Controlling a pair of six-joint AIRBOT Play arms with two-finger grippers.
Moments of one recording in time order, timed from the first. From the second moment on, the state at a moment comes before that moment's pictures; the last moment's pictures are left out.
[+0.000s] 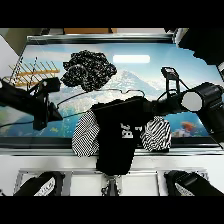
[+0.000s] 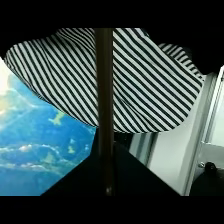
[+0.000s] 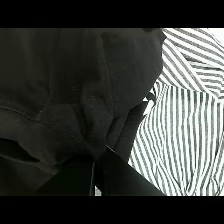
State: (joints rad) left arm 0.06 -1.05 1.27 1.08 -1.80 -0.30; right arm 0.40 -1.02 1.20 -1.50 1.34 1.96
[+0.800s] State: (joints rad) left arm 0.15 -0.90 0.85 1.05 -1.62 -0.14; right arm 0.40 -1.02 1.20 -1.50 1.34 1.96
